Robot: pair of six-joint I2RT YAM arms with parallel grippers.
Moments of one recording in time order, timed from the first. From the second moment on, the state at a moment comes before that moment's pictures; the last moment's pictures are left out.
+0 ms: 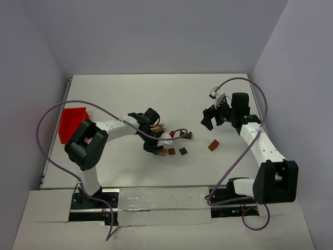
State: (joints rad) left arm -0.72 1.84 1.15 -0.65 0.56 1.07; right arm 0.02 1.25 0.88 -0.34 -0.57 -0.41
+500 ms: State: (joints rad) left arm -0.53 1.84 1.44 -0.71 0.55 0.95; right arm 0.02 1.26 0.87 -0.31 -0.57 -0.38
